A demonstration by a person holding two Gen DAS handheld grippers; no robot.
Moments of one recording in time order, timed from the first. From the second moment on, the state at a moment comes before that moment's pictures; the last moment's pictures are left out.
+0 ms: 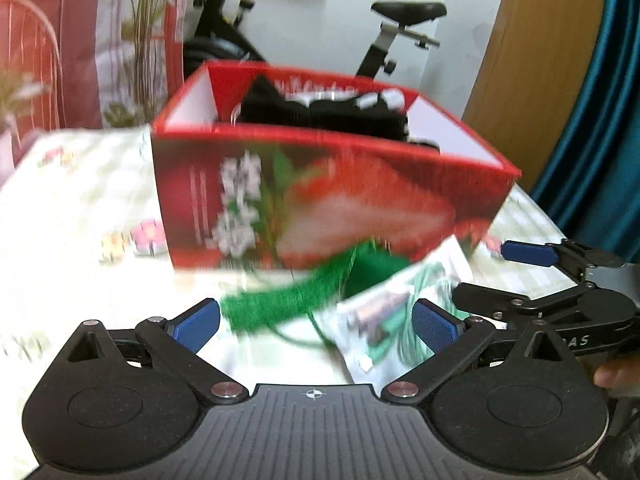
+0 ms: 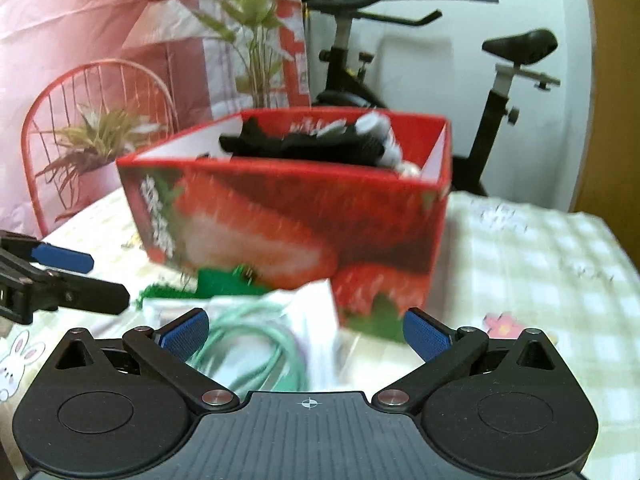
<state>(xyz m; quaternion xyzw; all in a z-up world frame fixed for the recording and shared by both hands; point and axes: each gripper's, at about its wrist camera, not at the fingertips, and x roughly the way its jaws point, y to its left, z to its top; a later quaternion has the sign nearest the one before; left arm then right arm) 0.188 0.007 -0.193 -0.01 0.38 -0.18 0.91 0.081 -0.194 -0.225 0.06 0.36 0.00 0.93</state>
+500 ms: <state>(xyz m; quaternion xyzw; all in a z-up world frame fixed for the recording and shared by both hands) 0.183 0.008 -0.241 -0.07 0.40 -0.22 0.89 0.076 -0.193 -0.266 0.12 0.39 0.00 0.91</state>
